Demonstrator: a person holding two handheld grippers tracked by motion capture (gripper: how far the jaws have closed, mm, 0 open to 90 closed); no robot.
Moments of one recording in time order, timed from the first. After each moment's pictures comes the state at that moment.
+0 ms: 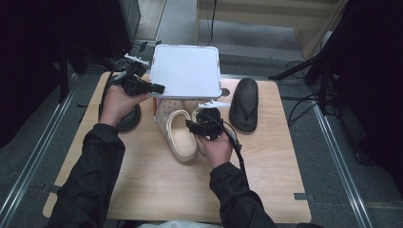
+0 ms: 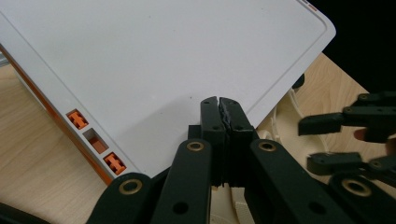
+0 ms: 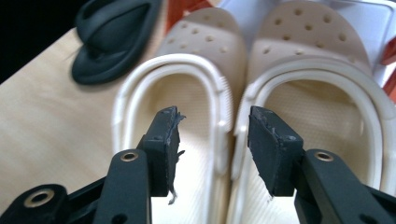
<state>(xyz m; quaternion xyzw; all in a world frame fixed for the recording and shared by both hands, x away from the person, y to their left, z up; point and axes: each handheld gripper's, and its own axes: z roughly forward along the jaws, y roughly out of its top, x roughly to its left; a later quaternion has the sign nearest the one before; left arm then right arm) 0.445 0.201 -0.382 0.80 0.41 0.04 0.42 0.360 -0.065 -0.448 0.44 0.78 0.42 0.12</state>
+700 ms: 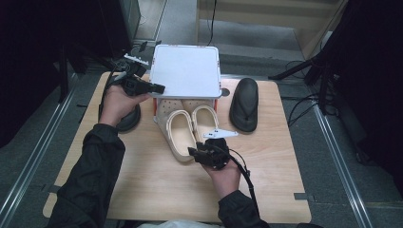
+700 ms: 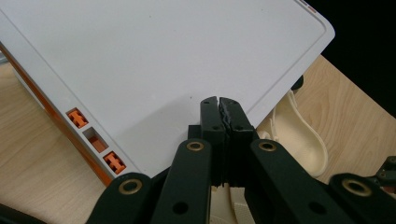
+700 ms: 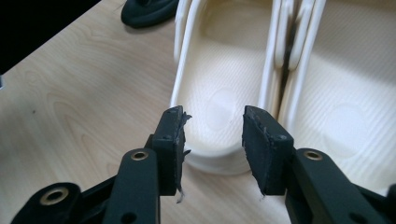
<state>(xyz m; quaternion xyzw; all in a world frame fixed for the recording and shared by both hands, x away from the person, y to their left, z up) 0.445 0.202 -0.383 0.80 0.42 0.04 0.43 0.294 -0.090 -0.482 0.41 0.80 0.44 0.06</state>
